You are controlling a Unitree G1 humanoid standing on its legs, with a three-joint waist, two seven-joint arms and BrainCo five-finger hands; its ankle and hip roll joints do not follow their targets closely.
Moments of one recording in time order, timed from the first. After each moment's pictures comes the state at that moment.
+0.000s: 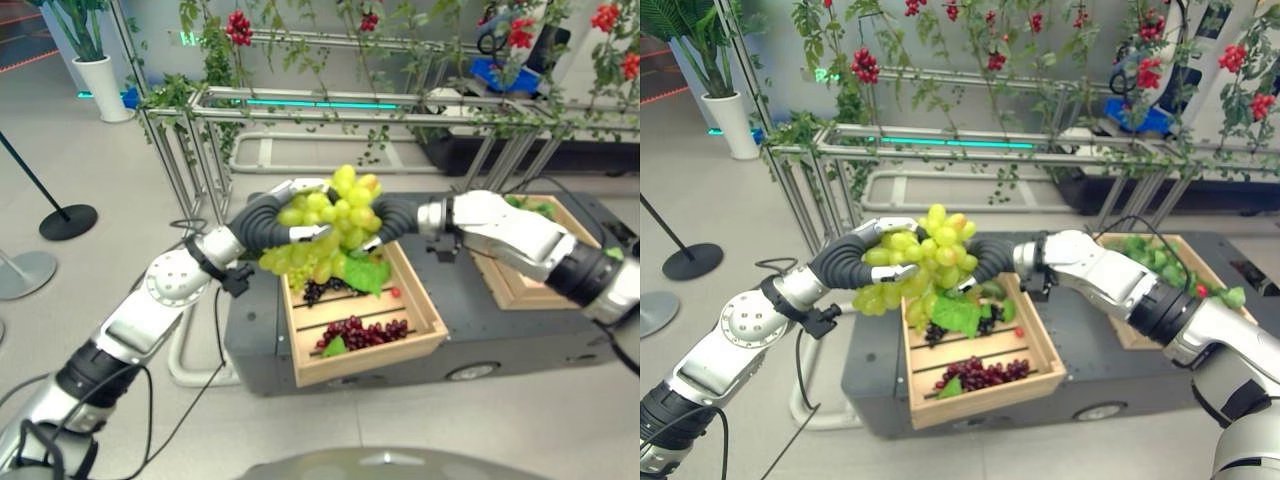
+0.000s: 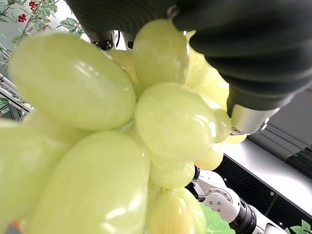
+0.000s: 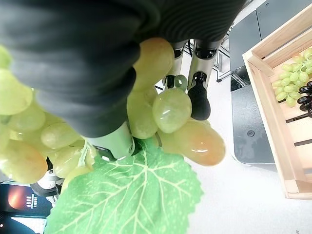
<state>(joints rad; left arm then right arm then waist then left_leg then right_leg) -0.31 0.85 -0.33 -0.30 -0.27 -0.26 -0.22 -0.96 -0.90 0.95 0.08 0.82 0.08 0.59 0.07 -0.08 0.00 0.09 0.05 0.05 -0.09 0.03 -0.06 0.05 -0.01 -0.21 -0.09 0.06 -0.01</state>
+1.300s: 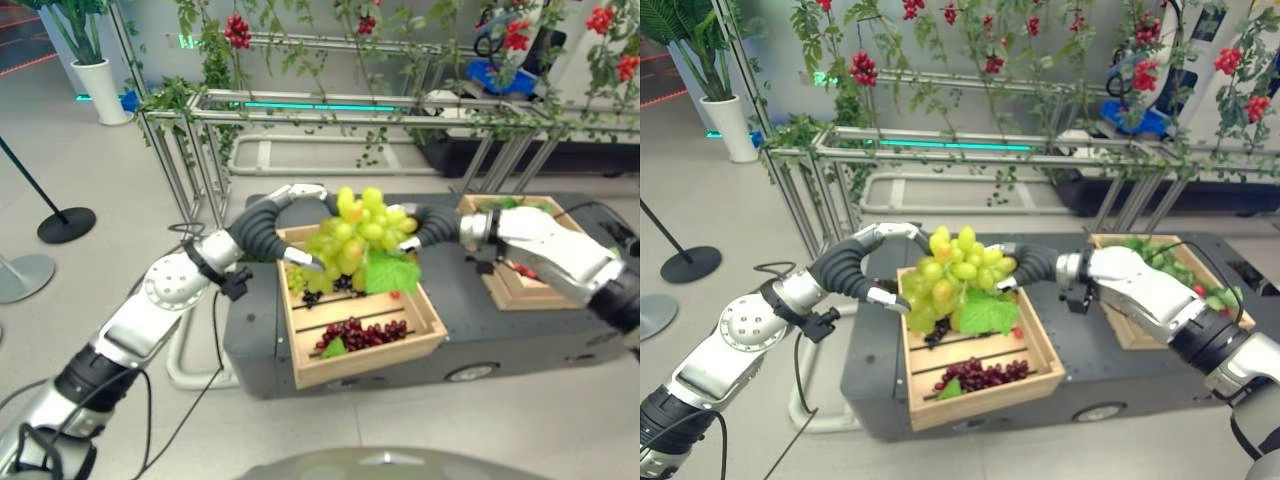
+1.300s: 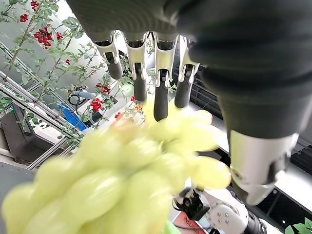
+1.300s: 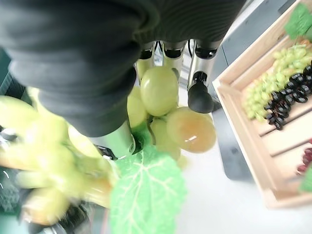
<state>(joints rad) -0.24 0.84 -0.28 -0.31 -0.25 -0.26 -0.23 -0.62 -1.08 0.67 0.06 0.81 0.04 0.59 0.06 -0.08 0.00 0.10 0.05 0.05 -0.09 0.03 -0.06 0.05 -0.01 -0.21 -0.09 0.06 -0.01</state>
